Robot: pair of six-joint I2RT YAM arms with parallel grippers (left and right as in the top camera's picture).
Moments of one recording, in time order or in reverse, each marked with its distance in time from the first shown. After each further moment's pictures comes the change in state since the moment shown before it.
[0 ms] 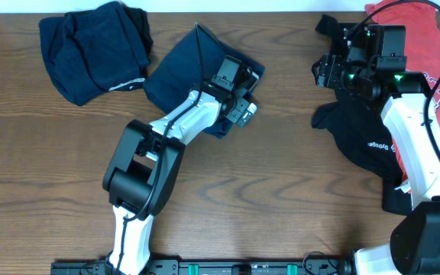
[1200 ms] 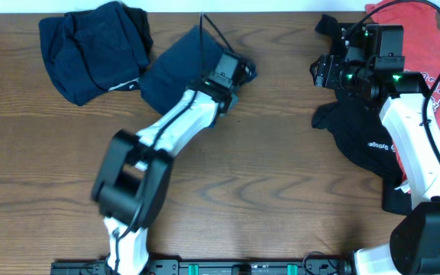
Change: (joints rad) left arm -0.002 -0.151 0.003 -0.062 -0.342 0.233; right arm 0.011 0.000 0.000 0.003 0.000 0.000
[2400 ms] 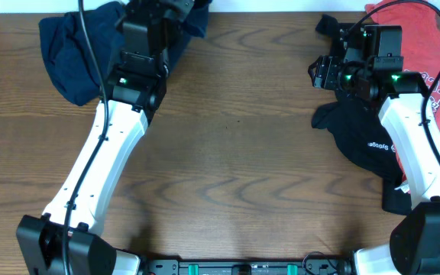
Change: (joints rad) left arm 0.238 -0.392 -0.001 0.363 -0.057 0.303; right arm 0.005 0.000 0.000 -0.008 -0.010 0.000
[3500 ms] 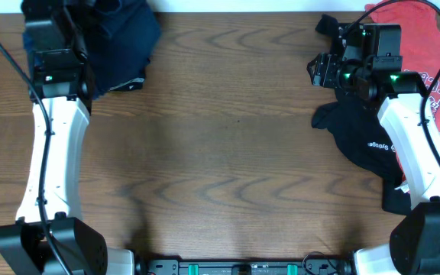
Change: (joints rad) left arm 0.381 0.004 -0.003 0.097 0.156 0.036; right arm 0.008 0.000 0.000 0.032 -0.001 0.000
